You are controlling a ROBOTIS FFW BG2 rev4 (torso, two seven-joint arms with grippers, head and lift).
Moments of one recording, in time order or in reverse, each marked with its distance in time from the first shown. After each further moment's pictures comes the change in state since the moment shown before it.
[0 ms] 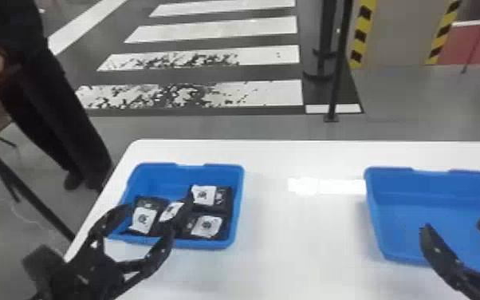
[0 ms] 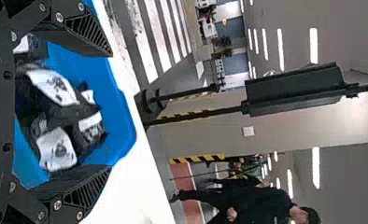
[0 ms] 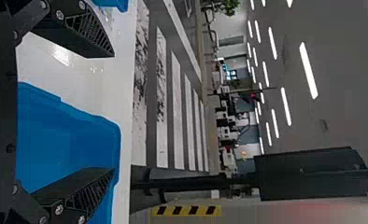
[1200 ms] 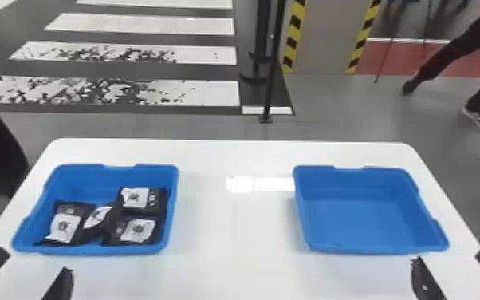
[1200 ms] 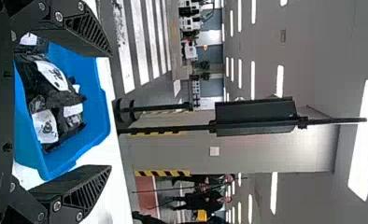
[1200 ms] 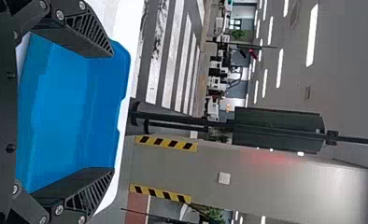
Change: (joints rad) left arm 0.278 -0.074 0.002 -0.138 0.170 -0.196 0.060; right arm 0.252 0.019 -0.138 -0.027 0.069 -0.306 -0.106
